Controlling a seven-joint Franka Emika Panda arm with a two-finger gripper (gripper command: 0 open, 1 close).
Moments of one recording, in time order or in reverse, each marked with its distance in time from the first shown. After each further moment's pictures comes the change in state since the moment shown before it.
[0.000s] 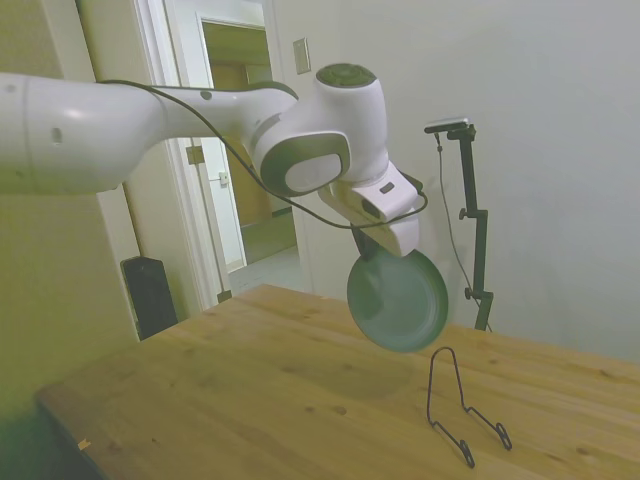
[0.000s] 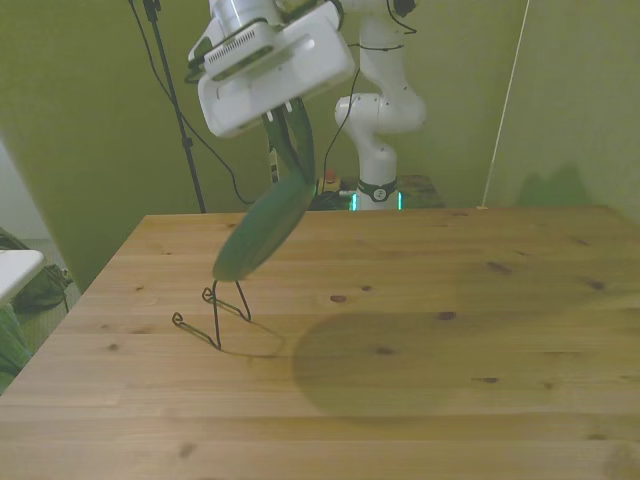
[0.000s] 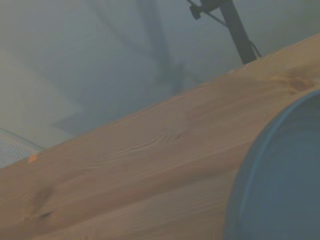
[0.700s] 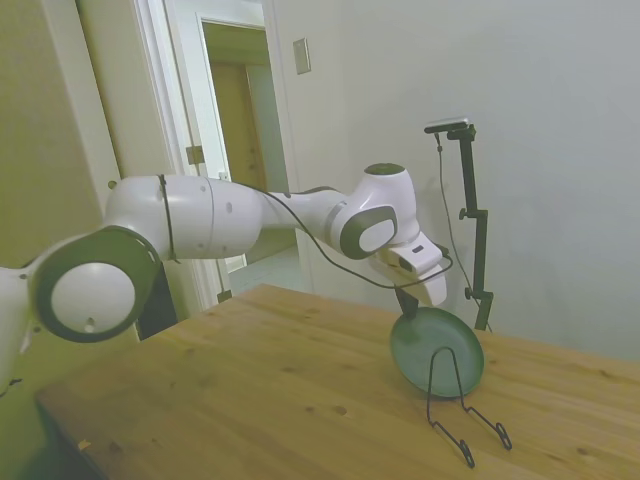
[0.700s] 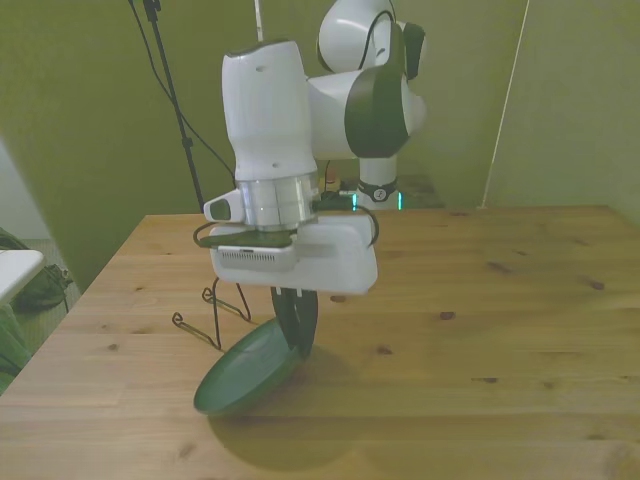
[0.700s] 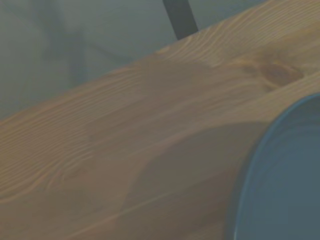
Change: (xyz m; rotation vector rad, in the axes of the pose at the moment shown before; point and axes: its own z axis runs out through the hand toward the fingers) arm 0.057 -0.033 0.200 -0.309 0.161 0.082
